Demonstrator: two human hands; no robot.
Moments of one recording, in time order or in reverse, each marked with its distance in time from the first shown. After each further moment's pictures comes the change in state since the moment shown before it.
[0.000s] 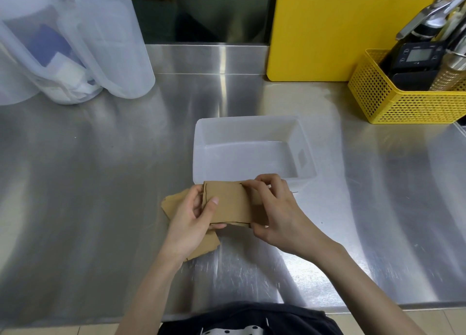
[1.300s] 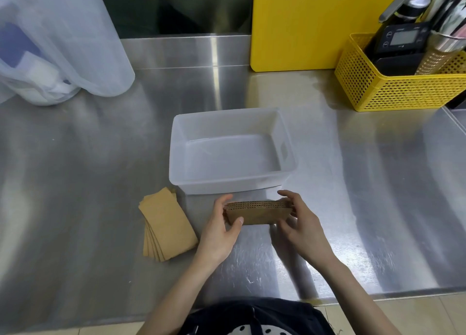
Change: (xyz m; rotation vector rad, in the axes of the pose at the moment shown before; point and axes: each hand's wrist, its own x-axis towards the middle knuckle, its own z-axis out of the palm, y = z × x) left_hand 0.012 -0.066 0.067 0.379 -0.081 0.024; right_hand -0.051 0.084 0.017 0.388 0.197 0.401
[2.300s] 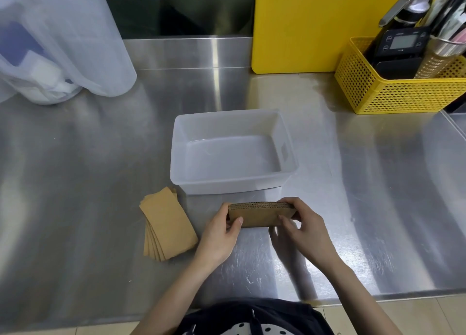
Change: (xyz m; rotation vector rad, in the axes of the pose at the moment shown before) left_hand -0.002 0.005 -0.002 0.102 -0.023 -0.015; right_hand -0.003 -0.006 -0.005 0.020 0.015 0.034
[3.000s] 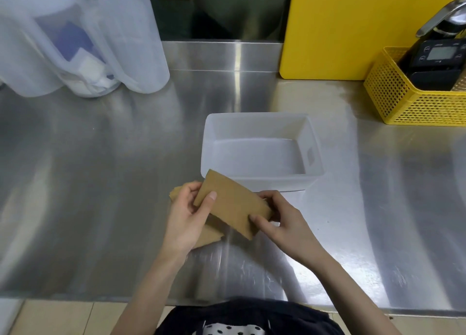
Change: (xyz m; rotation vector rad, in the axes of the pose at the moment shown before) left_hand -0.029 0.012 -0.081 -0.453 0.335 0.003; right_hand -0.007 -0.072 0.039 0.124 -0.256 -0.117
